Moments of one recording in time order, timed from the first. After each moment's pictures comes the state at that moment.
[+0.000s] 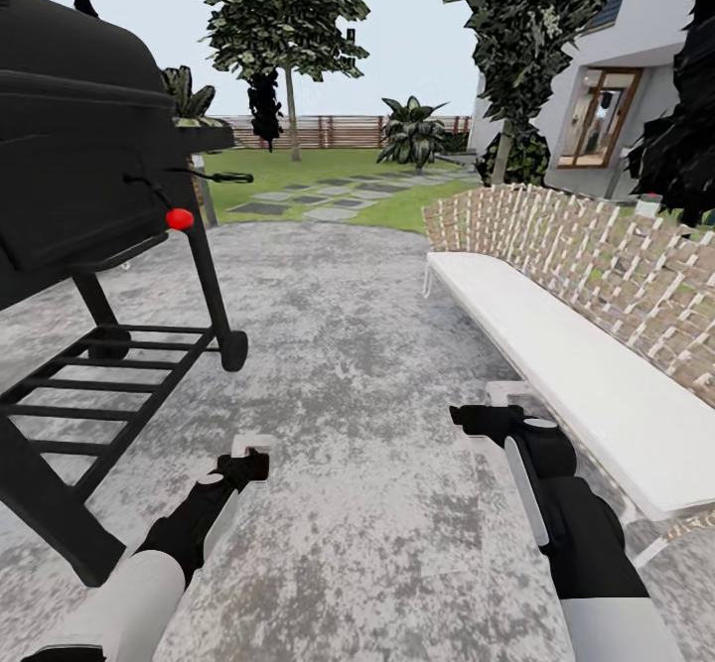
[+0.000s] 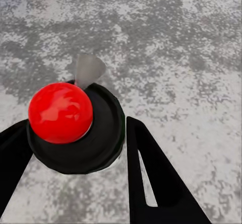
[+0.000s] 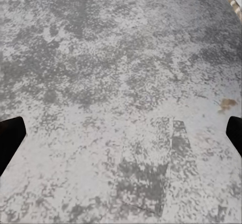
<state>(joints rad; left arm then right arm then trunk) -0.70 0.00 0.00 -0.54 0.01 0.14 0.00 -0.54 0.00 0.00 -1.45 0.01 0.84 0.00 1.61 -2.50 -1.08</state>
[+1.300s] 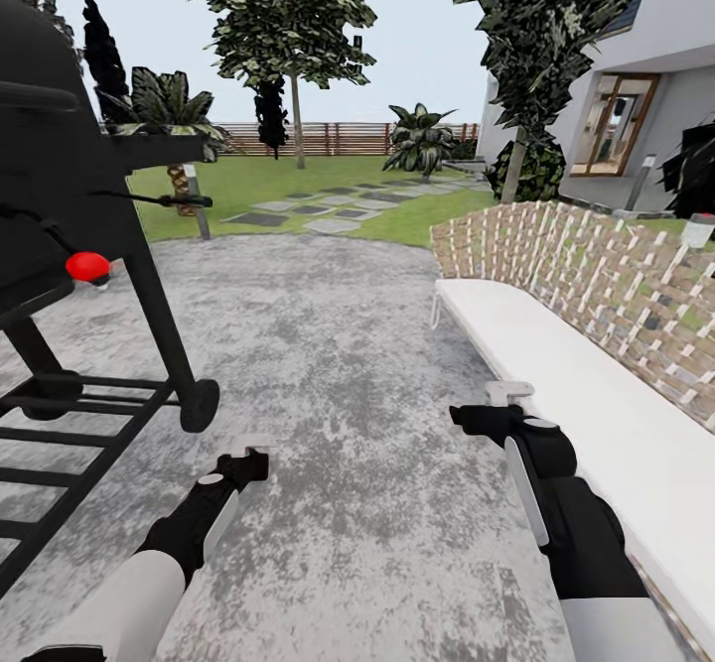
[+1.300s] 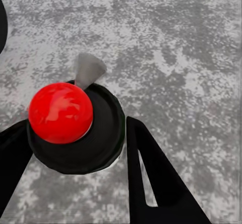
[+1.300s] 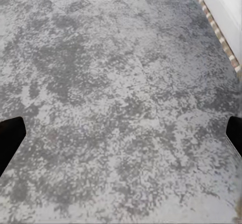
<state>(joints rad) -0.70 0.00 0.00 -0.54 0.00 0.14 0.00 -0.54 0.00 0.00 -1.45 0.01 0.85 0.00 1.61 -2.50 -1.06</state>
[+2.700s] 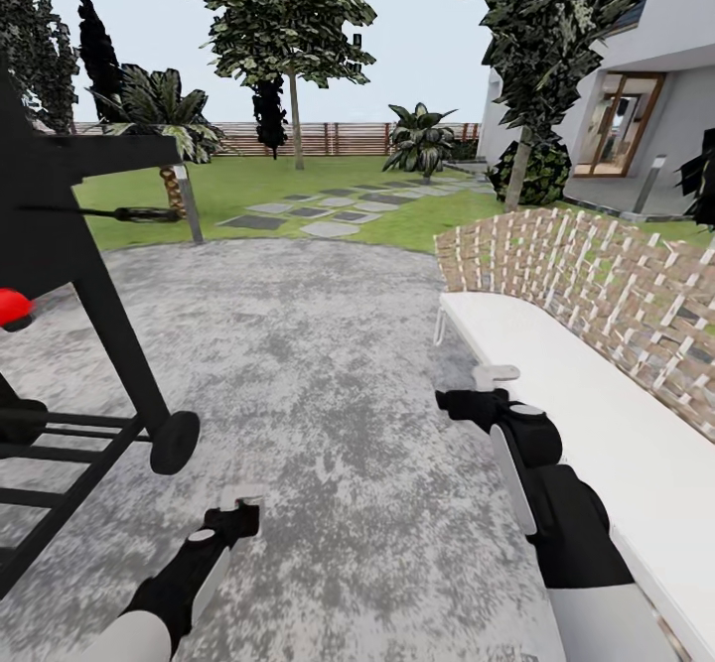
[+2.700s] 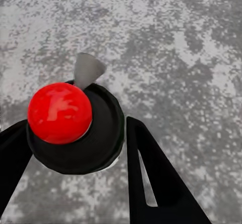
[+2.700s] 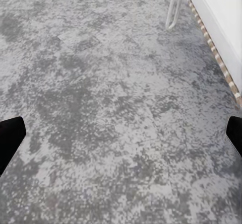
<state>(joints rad) -0.56 0.00 0.02 -0.51 0.02 0.10 0.05 -0.57 0.03 0.07 -1.49 -0.02 0.86 -0.04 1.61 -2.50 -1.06</state>
